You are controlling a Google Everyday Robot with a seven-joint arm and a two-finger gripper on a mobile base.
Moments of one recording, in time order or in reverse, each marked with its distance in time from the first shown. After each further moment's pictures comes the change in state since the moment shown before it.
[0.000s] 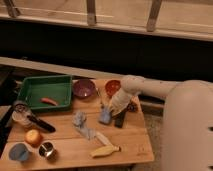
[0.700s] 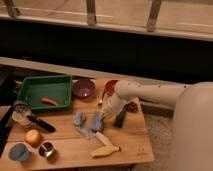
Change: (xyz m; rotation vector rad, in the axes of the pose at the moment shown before) arm 0.070 0.008 0.007 -0.034 0.063 -0.079
